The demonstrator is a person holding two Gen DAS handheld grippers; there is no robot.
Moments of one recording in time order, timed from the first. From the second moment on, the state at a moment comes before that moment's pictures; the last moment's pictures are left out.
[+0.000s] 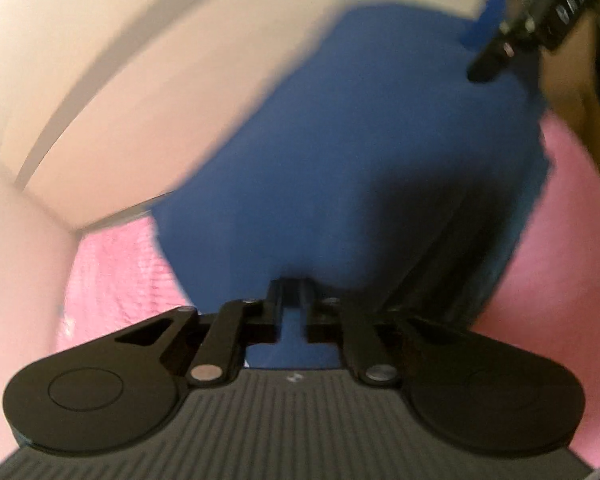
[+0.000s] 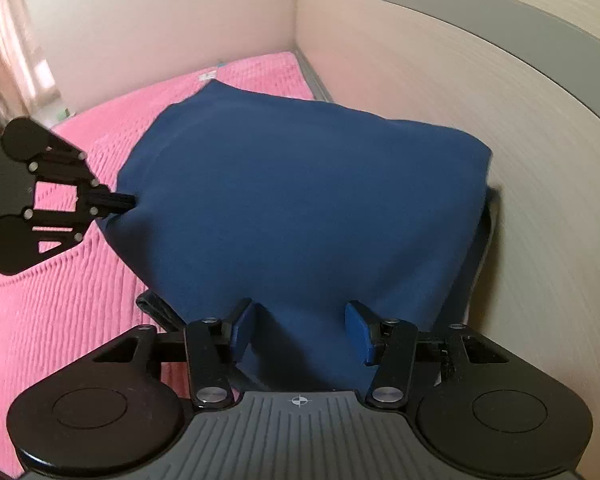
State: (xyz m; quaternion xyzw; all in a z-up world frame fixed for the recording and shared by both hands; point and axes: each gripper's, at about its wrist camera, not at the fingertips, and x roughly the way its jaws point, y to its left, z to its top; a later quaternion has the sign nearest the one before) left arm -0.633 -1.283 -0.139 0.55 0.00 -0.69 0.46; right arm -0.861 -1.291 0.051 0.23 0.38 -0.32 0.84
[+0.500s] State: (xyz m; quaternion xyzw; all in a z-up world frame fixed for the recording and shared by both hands) left arm -0.616 -1.280 -0.108 0.52 0.10 -0.66 0.53; right arm -0.881 -1.263 0.078 0.26 0.32 -0.38 0.83
